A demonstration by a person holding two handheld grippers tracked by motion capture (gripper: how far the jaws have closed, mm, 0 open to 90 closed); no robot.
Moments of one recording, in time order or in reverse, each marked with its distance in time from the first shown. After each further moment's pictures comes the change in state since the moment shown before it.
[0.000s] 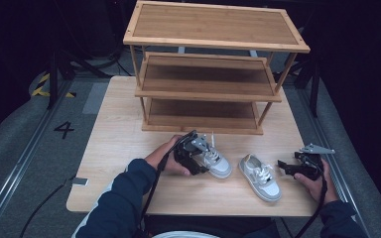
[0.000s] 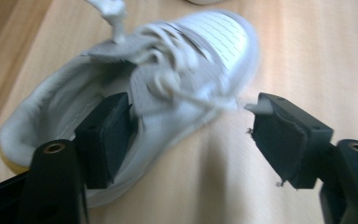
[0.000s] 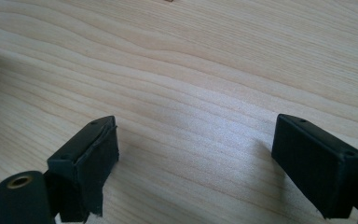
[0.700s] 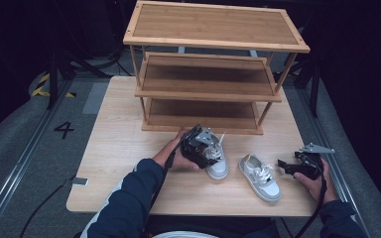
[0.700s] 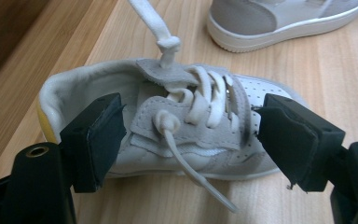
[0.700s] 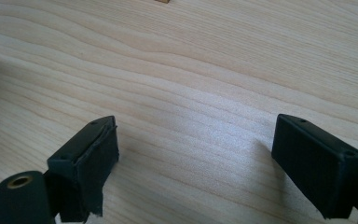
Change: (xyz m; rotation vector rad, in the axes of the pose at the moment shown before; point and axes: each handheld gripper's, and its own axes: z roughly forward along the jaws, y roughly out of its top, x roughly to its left) left arm 0.019 0.019 0.020 -0.093 0.105 0.000; right arm -0.001 0.001 0.001 -0.001 -0.011 0.006
